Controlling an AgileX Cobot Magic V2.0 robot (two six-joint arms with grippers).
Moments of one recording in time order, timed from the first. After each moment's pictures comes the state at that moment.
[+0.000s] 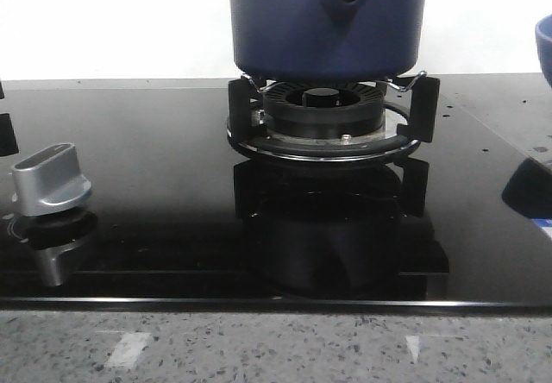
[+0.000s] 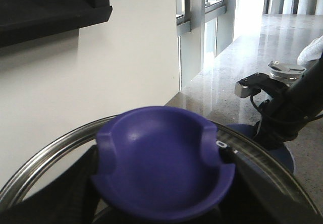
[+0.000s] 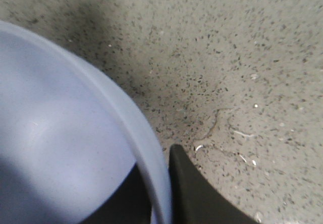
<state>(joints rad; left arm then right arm) -0.43 1.60 -1.50 -1.55 0.72 1.65 -0.36 1.47 -1.15 0.15 0.78 -0.07</state>
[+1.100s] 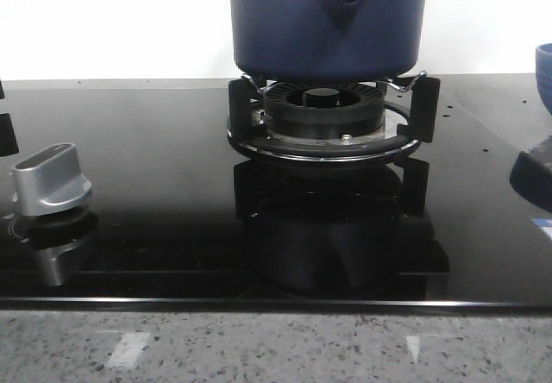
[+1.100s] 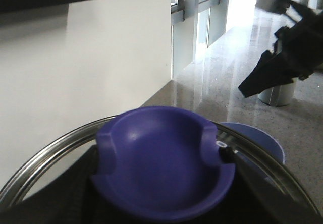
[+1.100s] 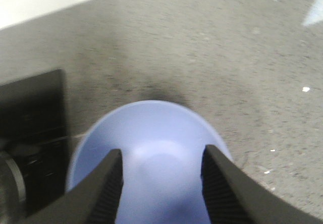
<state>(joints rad) -0.43 1.66 -1.50 -1.56 0.74 1.65 -0.36 1.32 -1.35 0.27 0.92 -0.11</state>
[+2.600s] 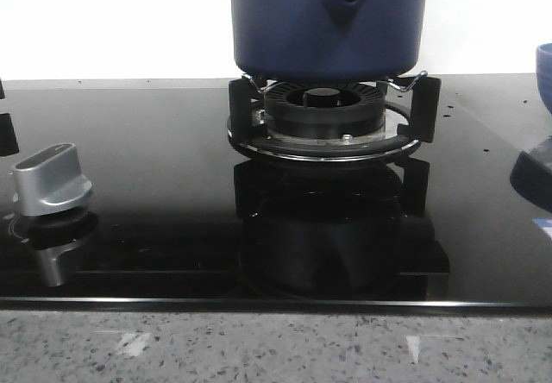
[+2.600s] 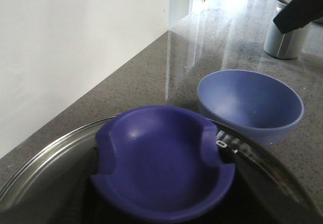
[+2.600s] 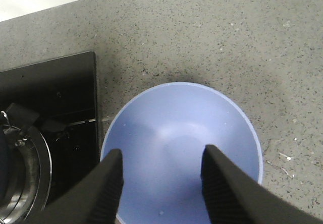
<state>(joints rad) -0.46 1.79 -1.50 -1.51 0.73 1.67 -0.33 1.28 -1.35 0.29 0.97 -0.13</state>
